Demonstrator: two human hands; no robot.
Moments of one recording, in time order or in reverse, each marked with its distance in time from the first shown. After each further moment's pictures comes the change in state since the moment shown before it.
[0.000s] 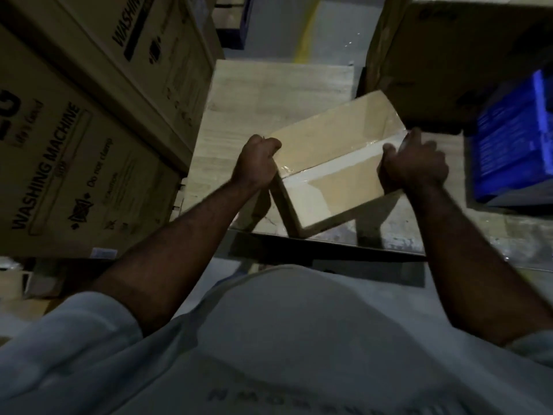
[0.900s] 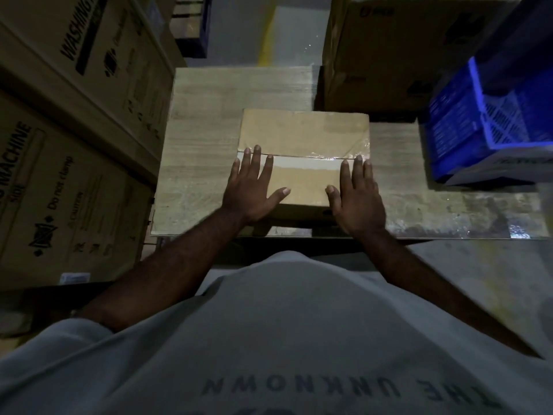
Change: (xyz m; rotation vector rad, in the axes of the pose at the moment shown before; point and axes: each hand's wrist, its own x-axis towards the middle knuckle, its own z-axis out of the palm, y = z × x) left_hand -0.043 0.018 0.049 0.478 -0.241 0.214; right_hand -0.101 0.029 0.056 0.014 0.060 -0.374
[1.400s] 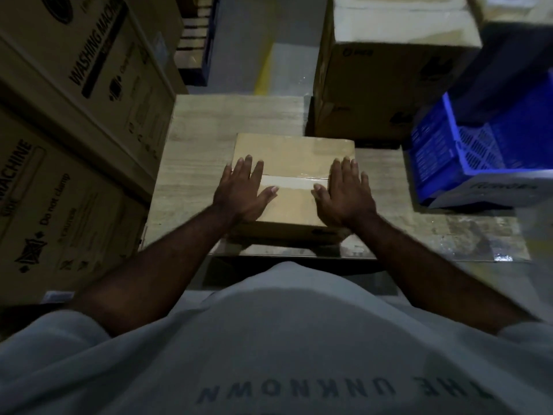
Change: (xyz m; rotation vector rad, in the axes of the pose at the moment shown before) left_hand 0.027 0.000 -0.028 -0.014 0.020 -0.034; right_hand 0.050 0.001 -0.037 -0.023 -0.117 -0.052
